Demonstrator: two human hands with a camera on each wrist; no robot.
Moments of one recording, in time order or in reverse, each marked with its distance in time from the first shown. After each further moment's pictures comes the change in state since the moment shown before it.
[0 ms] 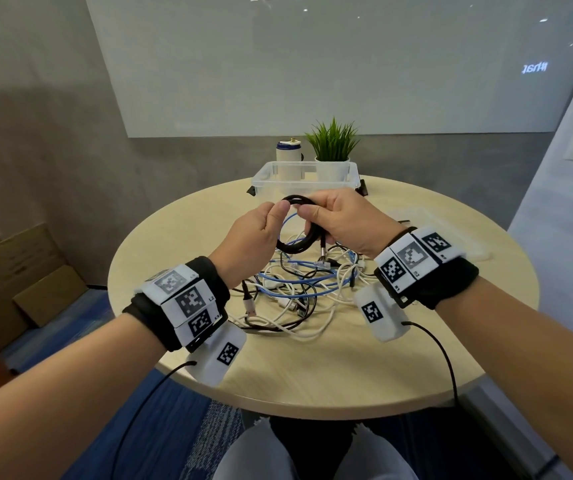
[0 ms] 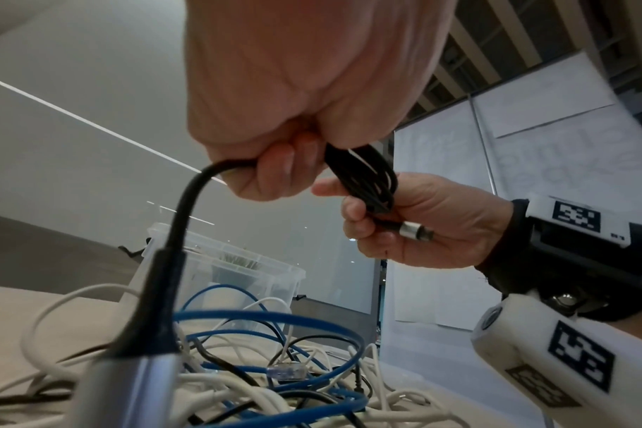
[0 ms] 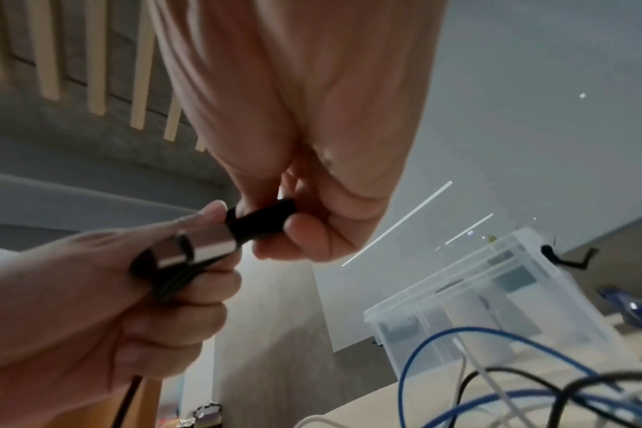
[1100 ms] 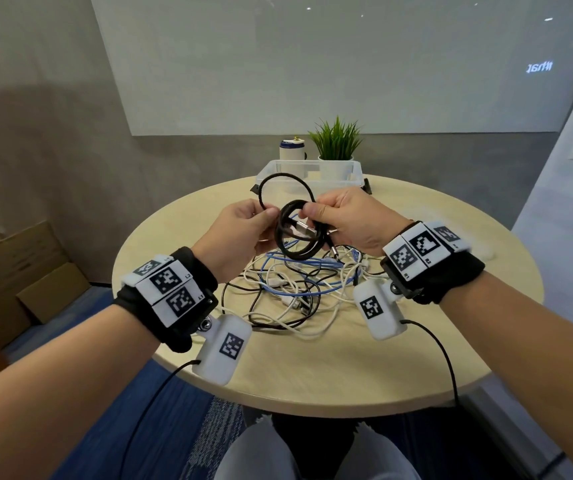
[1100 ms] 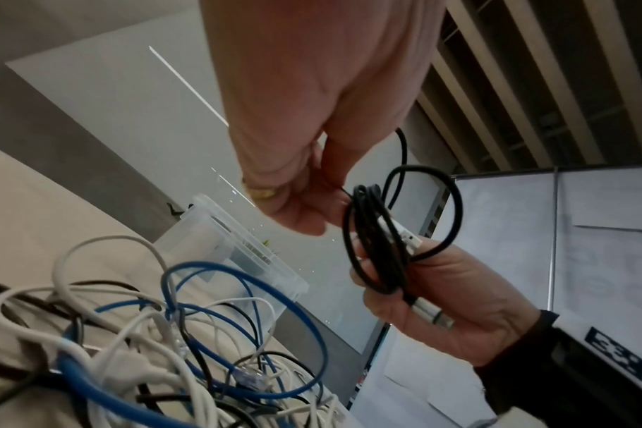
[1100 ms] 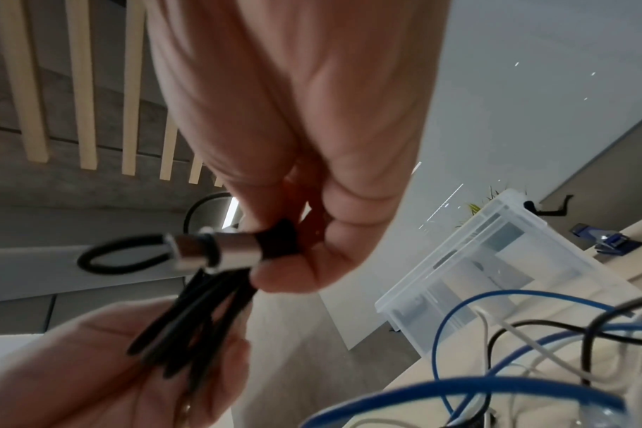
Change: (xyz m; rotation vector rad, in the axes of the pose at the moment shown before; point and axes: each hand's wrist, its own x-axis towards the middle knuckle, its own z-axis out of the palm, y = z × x) left_hand 0.001 -0.006 -0.010 -0.790 -0.026 -0.329; right_hand 0.003 0.003 0.002 0.250 -0.039 0.115
